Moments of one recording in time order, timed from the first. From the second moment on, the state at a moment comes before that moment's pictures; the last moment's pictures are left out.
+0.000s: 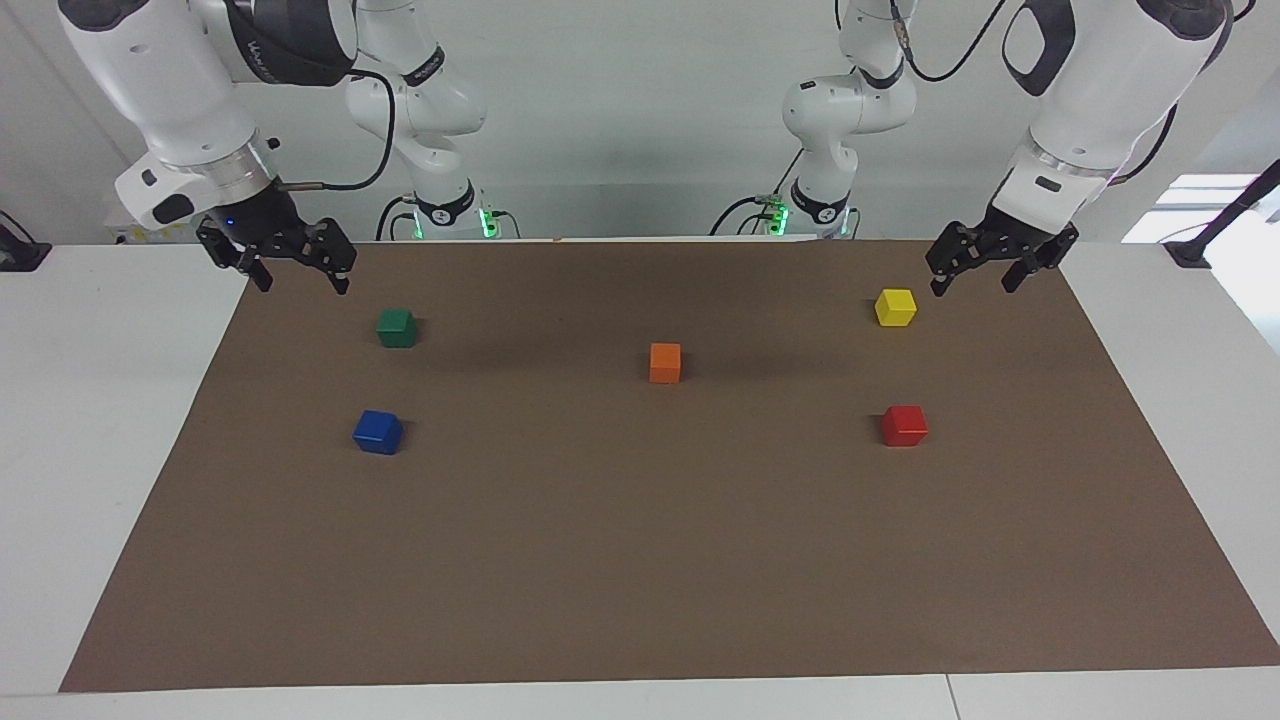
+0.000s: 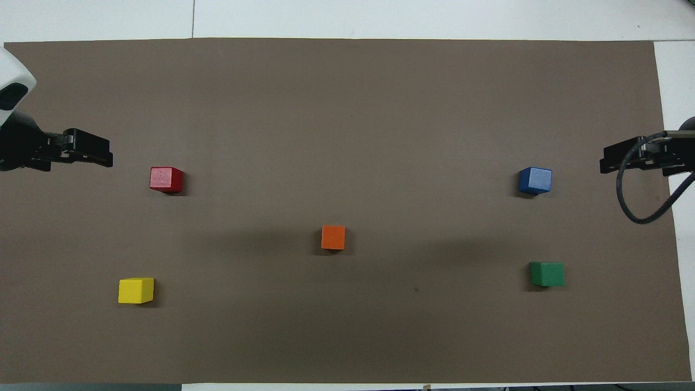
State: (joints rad) left arm 0.06 0.03 -0.16 -1.56 -0.01 1.59 -0.08; right arm -0.07 -0.01 0.04 -1.63 0.00 1.59 0.05
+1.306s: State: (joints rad) left arm 0.10 0.08 -0.15 -1.81 -0.01 1.89 -0.07; right arm -0.07 -0.01 0.04 -1.63 0.00 1.59 0.05
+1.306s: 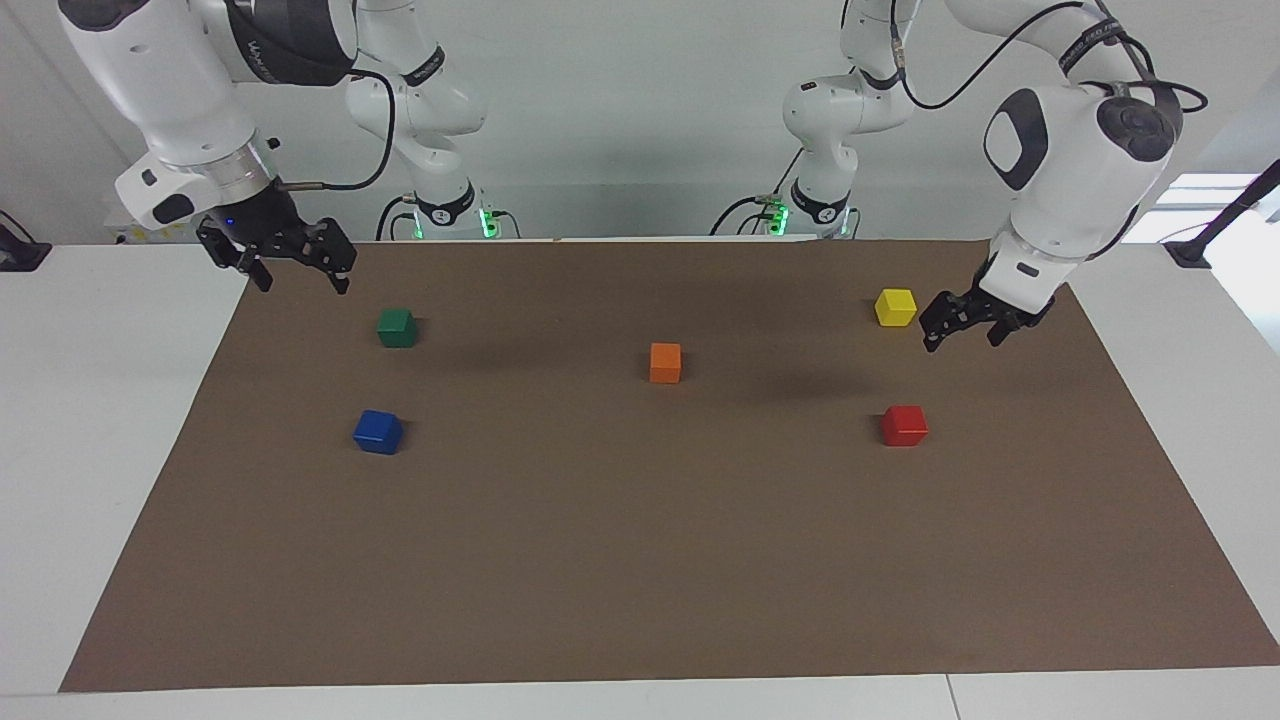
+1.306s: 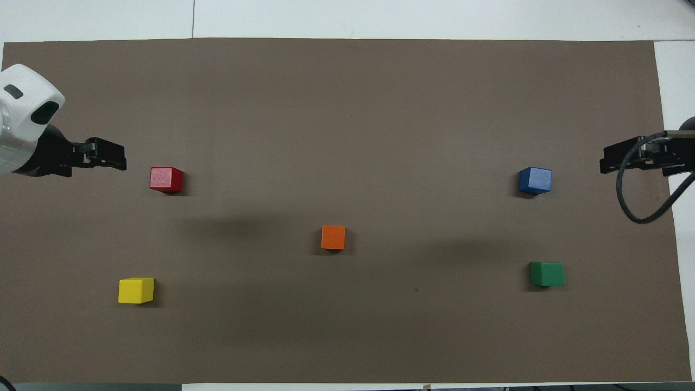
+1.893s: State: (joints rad) left arm 0.11 0.20 -0.15 -2.02 0.02 2.24 -0.06; right arm -0.20 -0.02 0.02 -1.66 0.42 1.56 -0.23
